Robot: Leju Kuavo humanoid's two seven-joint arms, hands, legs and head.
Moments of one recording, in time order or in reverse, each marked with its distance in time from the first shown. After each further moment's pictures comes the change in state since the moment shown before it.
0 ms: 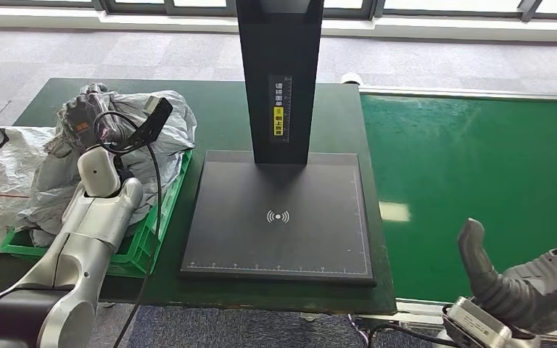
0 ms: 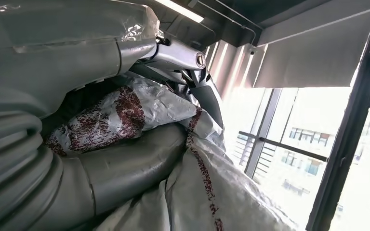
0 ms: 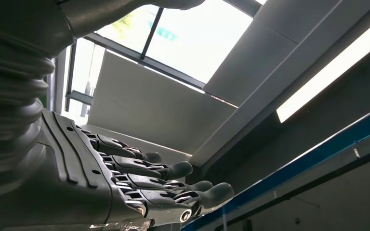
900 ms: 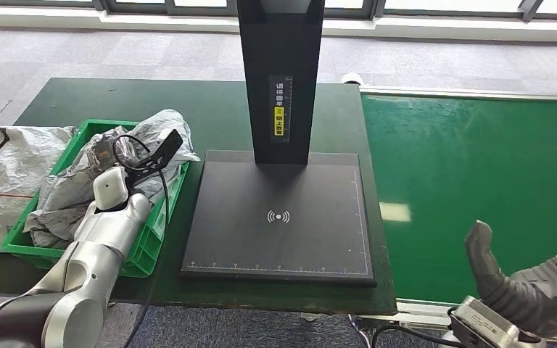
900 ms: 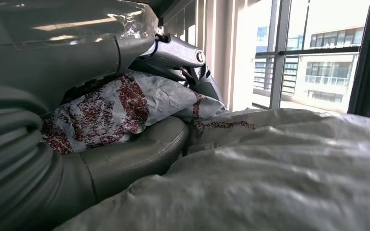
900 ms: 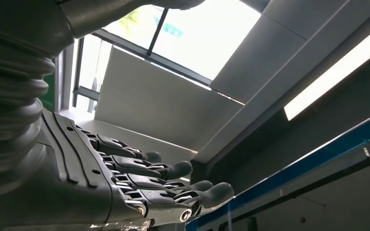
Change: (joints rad) left arm 0.015 -0.058 0.167 0.169 -0.001 -0.221 -0.061; right arm 0.008 0.002 -0.034 0.000 -0.012 0.000 0.000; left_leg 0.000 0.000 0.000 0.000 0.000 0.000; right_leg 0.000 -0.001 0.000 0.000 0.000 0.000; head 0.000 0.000
